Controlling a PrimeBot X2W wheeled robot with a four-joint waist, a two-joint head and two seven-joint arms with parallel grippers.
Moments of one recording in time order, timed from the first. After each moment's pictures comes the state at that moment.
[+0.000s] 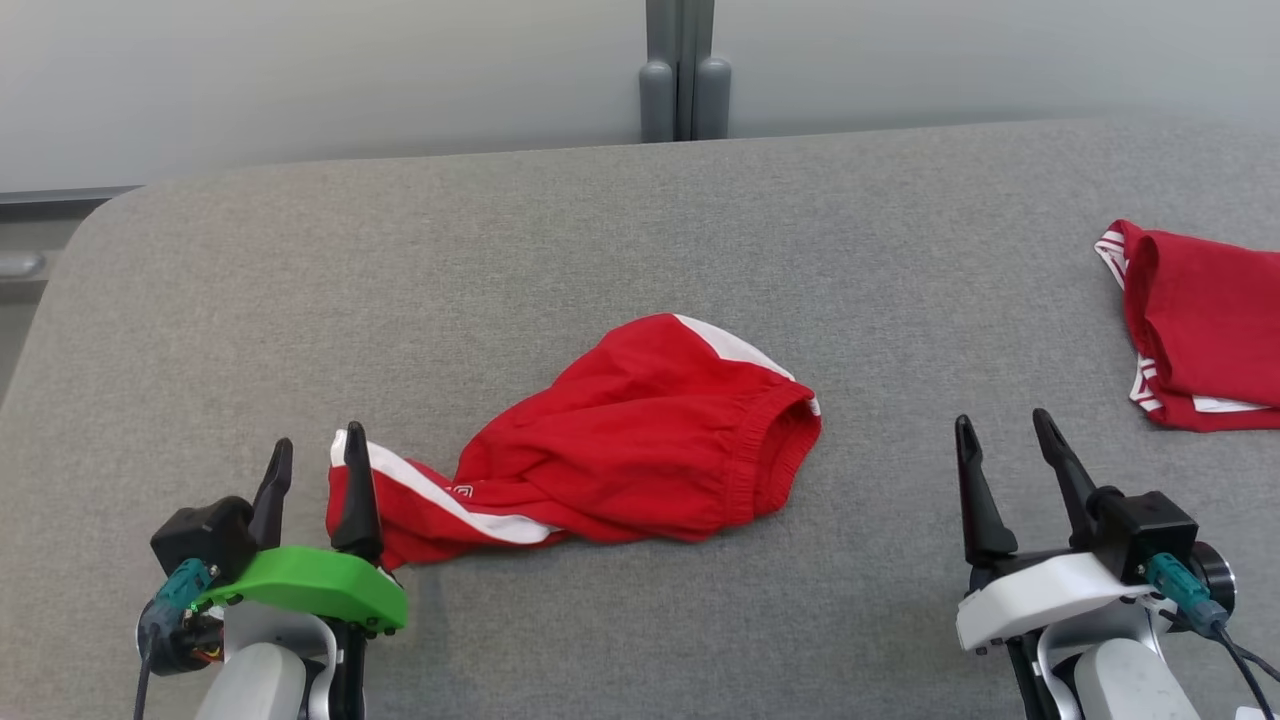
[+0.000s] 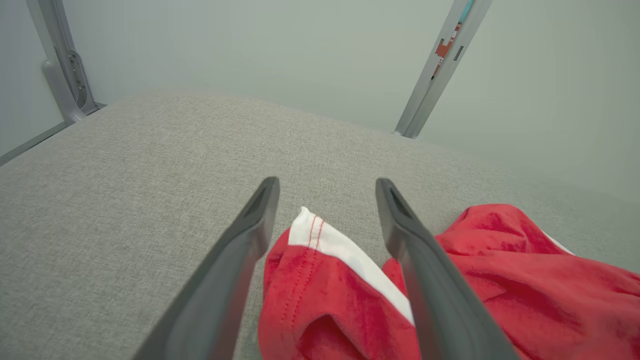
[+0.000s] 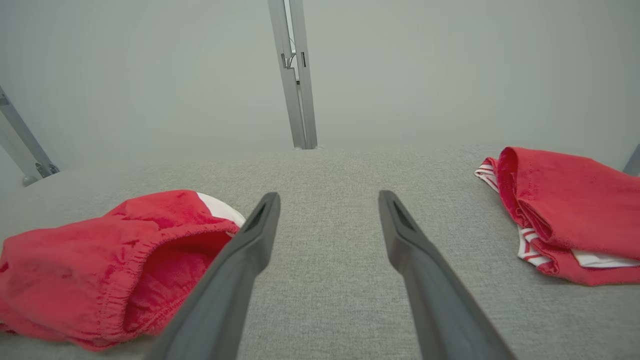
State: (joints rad) left arm -0.23 0.17 -0.23 0.44 -0.58 0.05 -0.26; right arm -0.07 -0.05 0.00 0.22 0.13 0.13 -0.26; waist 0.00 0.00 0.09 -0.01
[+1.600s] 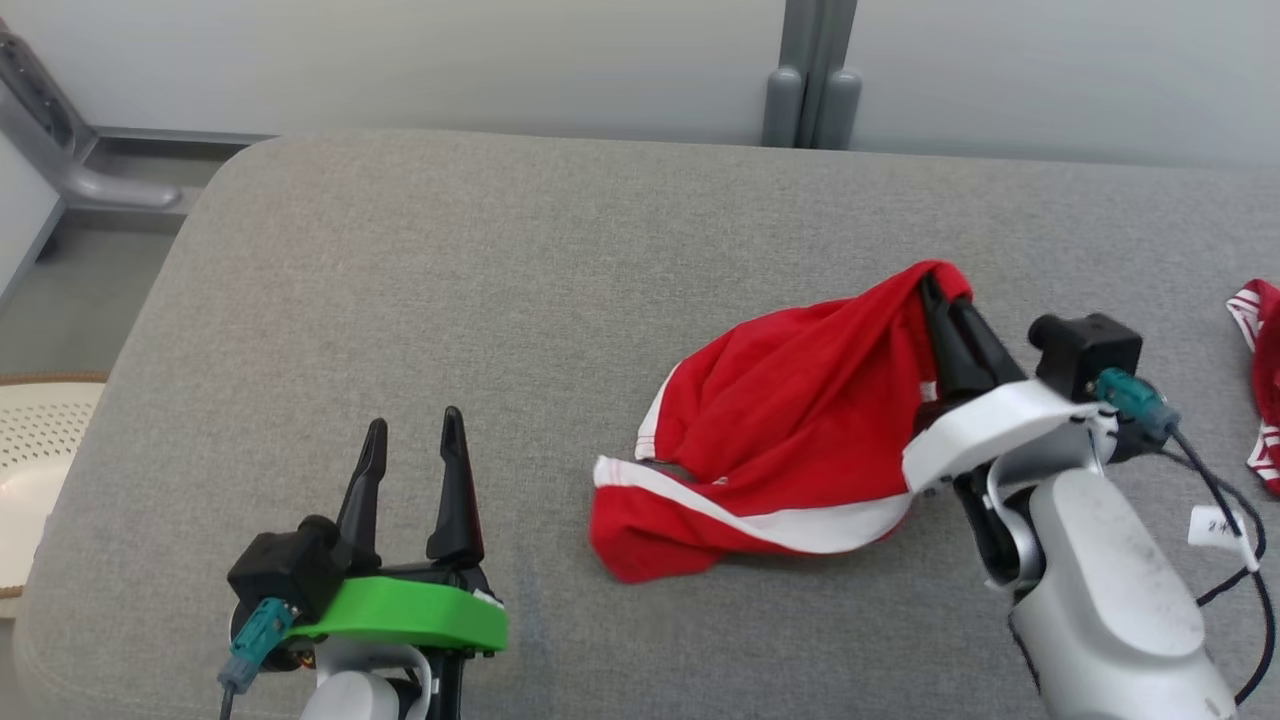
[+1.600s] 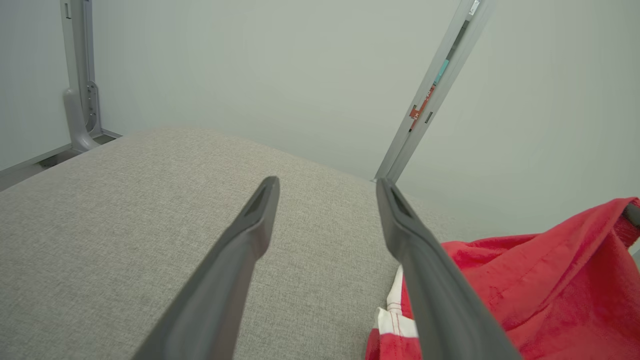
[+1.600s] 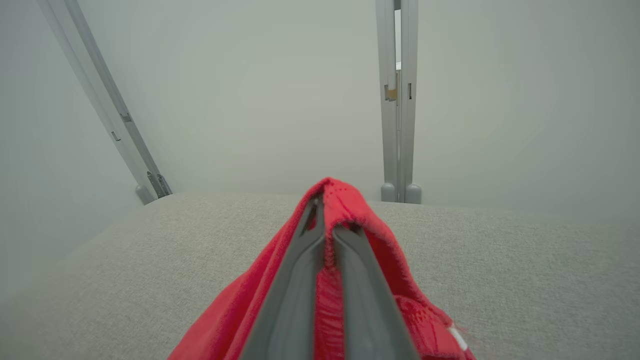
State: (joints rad) left arm -0.09 0.05 -0.26 0.14 -0.49 0.06 -0.26; right arm -0.38 -0.06 0.11 0.36 0.23 0.13 -0.16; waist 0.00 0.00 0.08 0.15
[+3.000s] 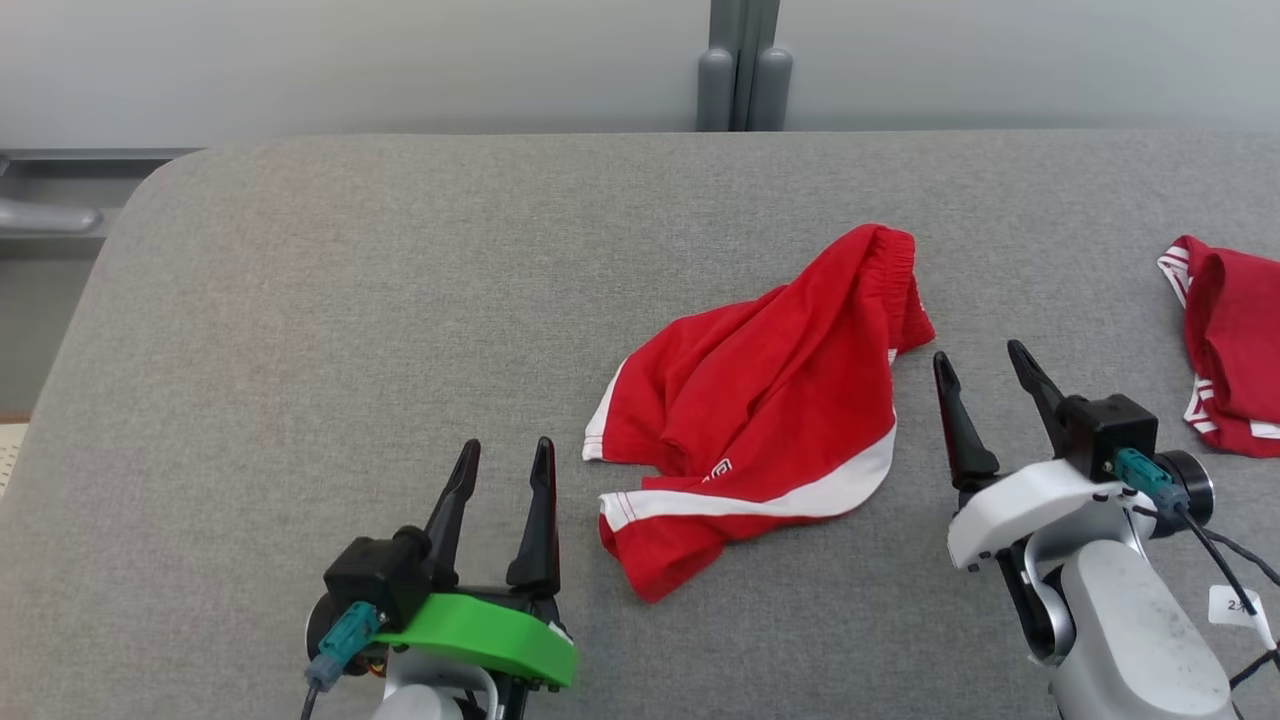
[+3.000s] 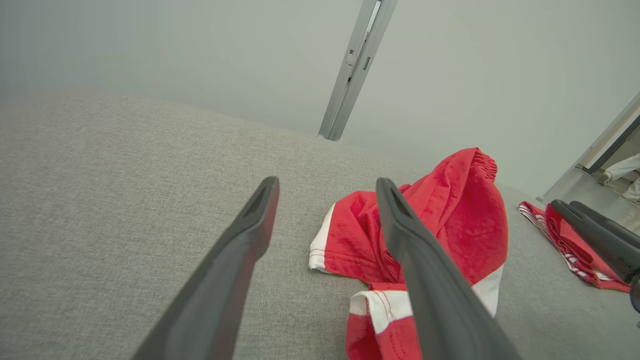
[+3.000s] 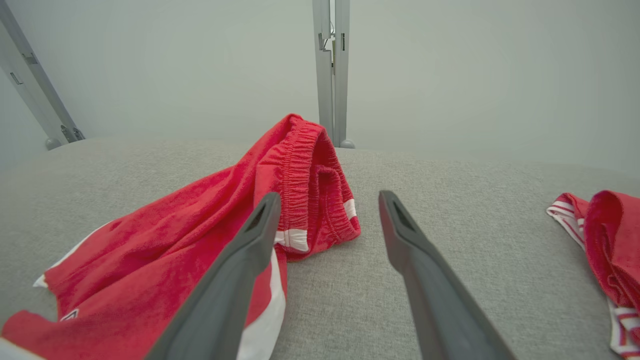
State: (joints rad) left arm -0.11 0.05 -0.40 0.19 -0.49 0.05 -0.26; right arm -0.32 -0.12 0.08 0.49 0.14 0.13 -0.26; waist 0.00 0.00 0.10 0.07
